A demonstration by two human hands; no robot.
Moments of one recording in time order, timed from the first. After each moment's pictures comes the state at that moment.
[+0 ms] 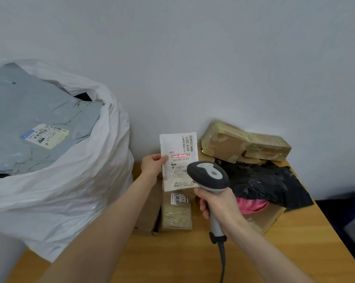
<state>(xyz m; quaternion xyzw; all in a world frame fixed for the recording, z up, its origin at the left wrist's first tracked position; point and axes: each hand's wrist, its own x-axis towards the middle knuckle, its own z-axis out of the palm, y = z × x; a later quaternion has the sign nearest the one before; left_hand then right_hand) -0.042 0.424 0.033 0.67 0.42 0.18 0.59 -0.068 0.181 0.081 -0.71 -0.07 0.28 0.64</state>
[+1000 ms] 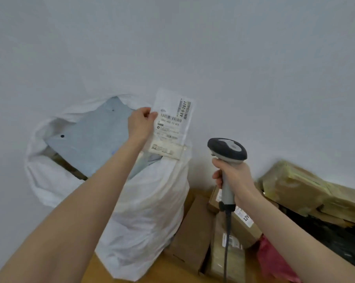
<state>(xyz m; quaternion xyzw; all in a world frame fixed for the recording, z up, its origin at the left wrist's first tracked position) -0.116 0.557 0.271 0.80 0.37 0.42 0.22 -0.027 0.319 0.169 -0.57 -0.17 0.30 0.74</state>
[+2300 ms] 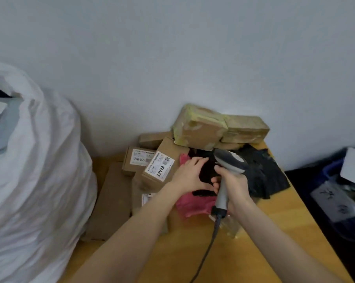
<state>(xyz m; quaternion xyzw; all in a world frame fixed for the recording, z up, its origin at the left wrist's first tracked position) 0.066 0.303 -0.040 0.97 0.01 -0.11 0.21 0.057 0.155 0.015 -0.60 0.21 0.22 0.74</state>
